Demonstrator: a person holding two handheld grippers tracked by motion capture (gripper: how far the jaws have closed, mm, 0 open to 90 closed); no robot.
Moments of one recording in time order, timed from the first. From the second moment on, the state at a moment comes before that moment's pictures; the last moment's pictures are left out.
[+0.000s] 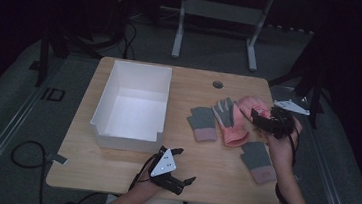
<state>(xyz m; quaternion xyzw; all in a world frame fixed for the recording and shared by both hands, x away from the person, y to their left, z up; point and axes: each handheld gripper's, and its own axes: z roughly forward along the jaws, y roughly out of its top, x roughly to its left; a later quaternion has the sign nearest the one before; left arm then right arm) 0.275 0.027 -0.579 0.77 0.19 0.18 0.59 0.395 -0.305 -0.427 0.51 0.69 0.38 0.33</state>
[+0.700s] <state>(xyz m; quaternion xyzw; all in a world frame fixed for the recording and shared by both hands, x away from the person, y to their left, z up) 0.274 0.027 -0.579 0.77 0.18 0.18 0.59 0.419 -0.235 -0.443 0.44 0.76 0.40 0.29</state>
